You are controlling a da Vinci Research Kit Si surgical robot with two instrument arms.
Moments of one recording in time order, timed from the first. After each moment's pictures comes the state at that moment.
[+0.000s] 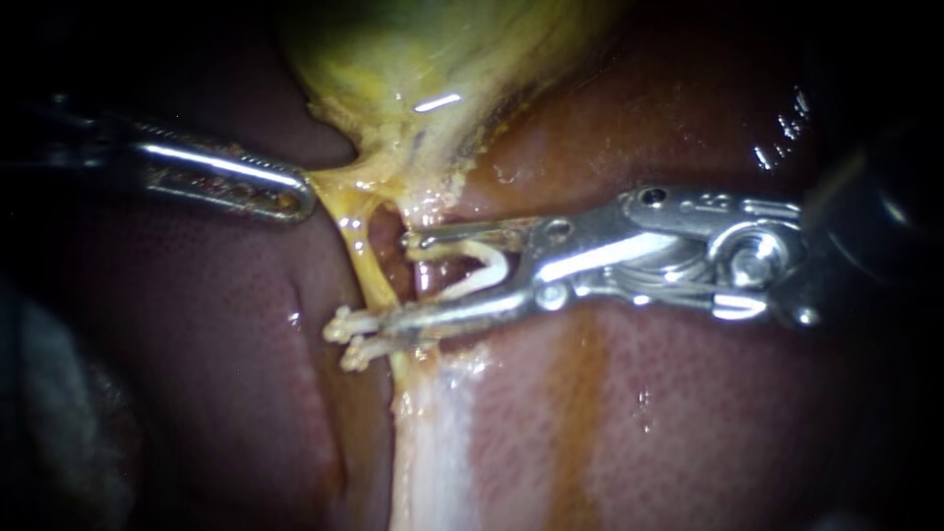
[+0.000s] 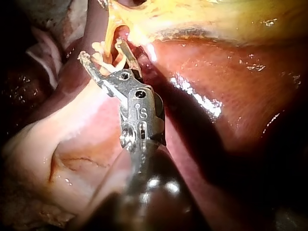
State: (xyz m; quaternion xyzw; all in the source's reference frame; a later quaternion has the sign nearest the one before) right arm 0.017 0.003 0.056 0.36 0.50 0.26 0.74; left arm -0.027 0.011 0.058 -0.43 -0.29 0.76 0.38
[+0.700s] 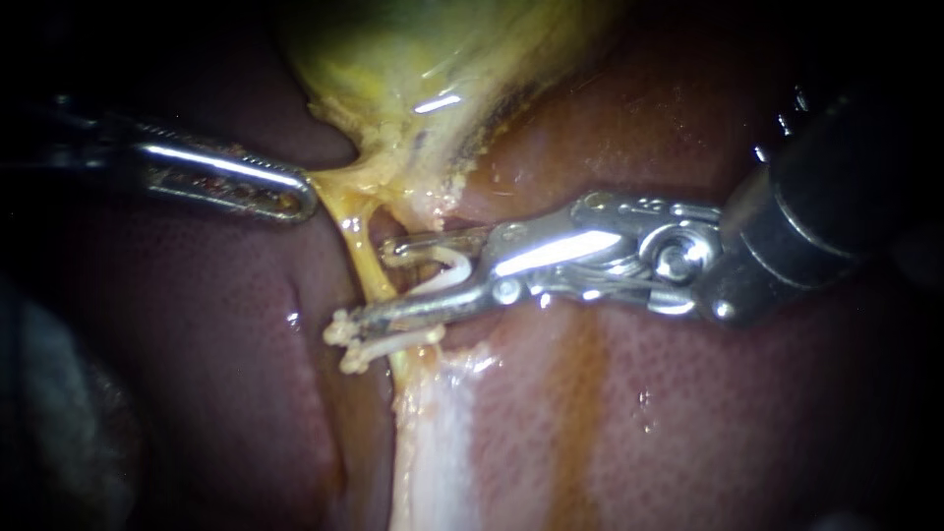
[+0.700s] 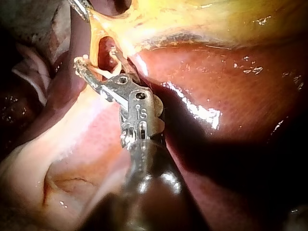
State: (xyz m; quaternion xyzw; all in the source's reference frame) right arm 0.019 0.003 0.061 0.38 0.48 0.27 0.74; left arm -0.027 0.011 0.058 -0.43 -0.29 0.76 0.38
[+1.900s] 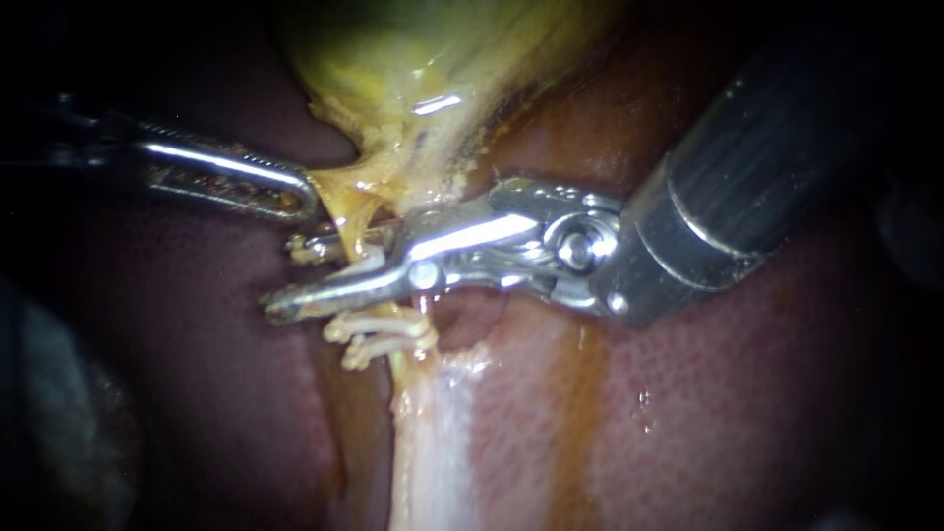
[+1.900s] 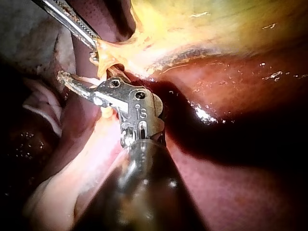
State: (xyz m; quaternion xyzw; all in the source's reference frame) right arm 0.024 0.004 0.059 0.42 0.55 0.29 0.66; left arm -0.027 0.011 0.058 -0.43 -0.29 0.76 0.38
